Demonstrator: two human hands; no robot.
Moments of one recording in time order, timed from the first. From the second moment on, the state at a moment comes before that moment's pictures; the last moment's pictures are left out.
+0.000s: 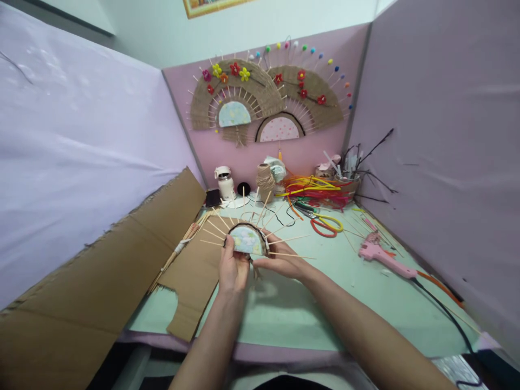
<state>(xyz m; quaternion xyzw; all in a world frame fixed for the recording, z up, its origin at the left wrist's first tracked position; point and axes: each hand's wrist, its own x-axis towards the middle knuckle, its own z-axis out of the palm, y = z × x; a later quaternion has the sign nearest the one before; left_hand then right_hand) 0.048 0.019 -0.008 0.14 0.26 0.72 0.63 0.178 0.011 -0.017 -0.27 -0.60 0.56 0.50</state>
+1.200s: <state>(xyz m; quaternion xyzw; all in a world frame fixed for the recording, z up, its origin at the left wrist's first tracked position) 0.031 -0.003 0.001 0.23 0.18 0.65 0.70 0.212 0.021 -0.004 -0.42 -0.65 0.36 0.52</state>
